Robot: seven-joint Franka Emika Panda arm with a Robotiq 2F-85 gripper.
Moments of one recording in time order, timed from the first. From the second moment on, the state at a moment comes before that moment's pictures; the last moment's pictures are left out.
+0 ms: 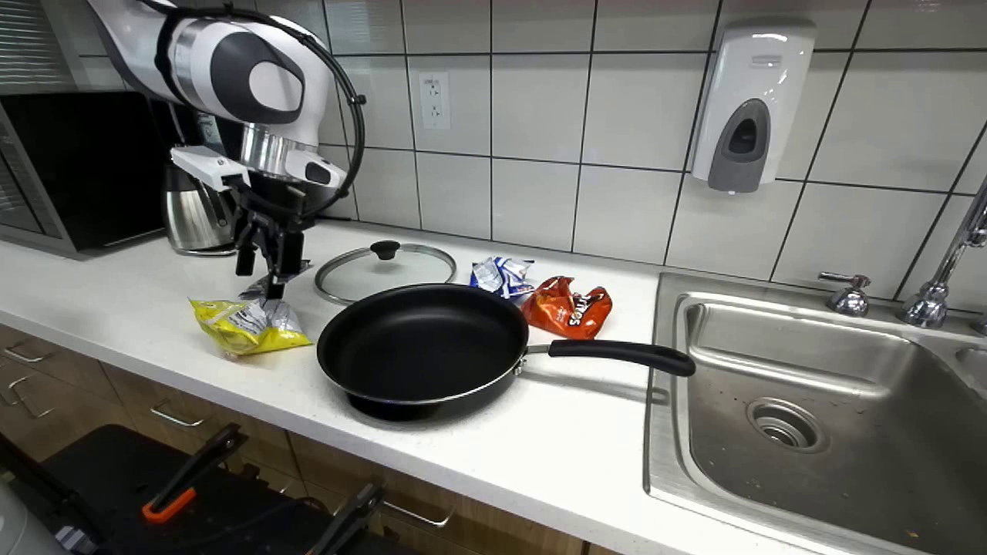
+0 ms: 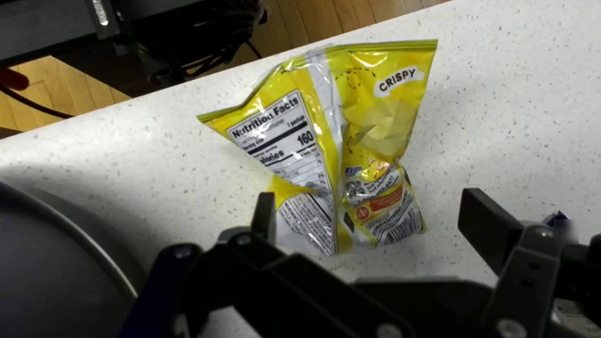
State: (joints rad) arm 0.18 0.10 0.14 -2.45 0.35 2.29 0.31
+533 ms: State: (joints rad) arm 0.17 0.10 0.12 -2.50 0.38 2.35 0.31
